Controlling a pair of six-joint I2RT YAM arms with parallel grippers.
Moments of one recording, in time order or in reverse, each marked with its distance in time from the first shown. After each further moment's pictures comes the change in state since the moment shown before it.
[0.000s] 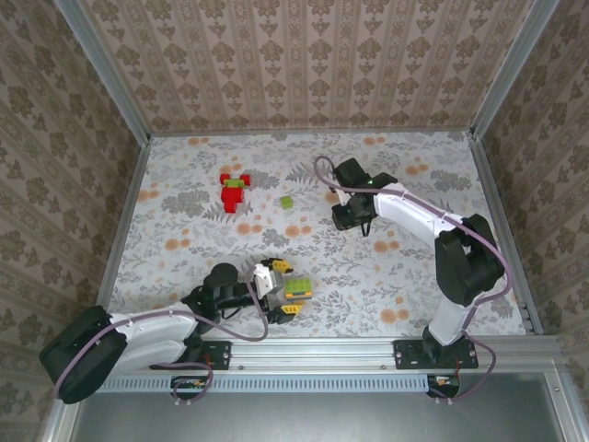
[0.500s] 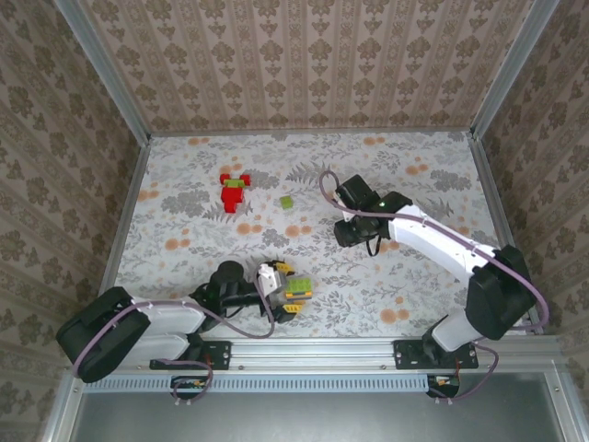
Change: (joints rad) left arm 0.030 0.162 0.004 0.090 0.031 0.035; right arm 0.108 -0.254 -0.156 -0.035 0.023 0.082
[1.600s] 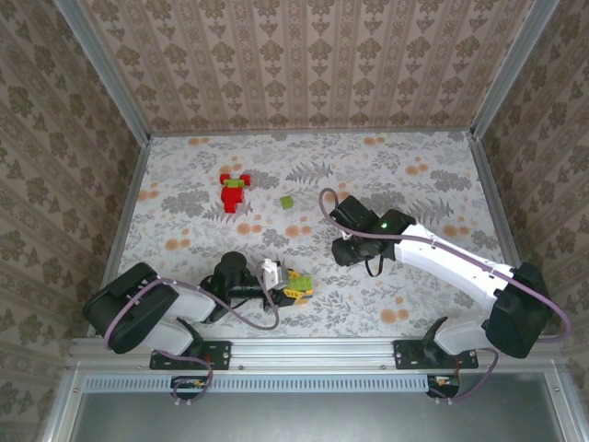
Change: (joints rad) left arm 0.071 0.222 0.056 0.181 0.199 0.030; right arm 0.148 -0.112 -0.067 -0.068 0.043 0.188
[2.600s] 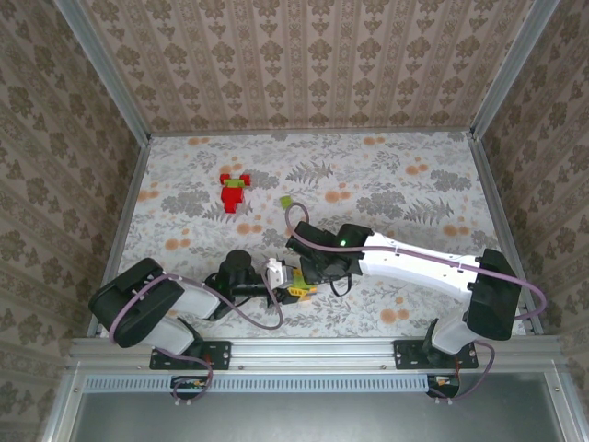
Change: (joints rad) left arm -0.023 0.052 0.037 -0.001 -0.043 0.048; right arm 0.284 0.167 0.172 -0.087 0.059 0.411
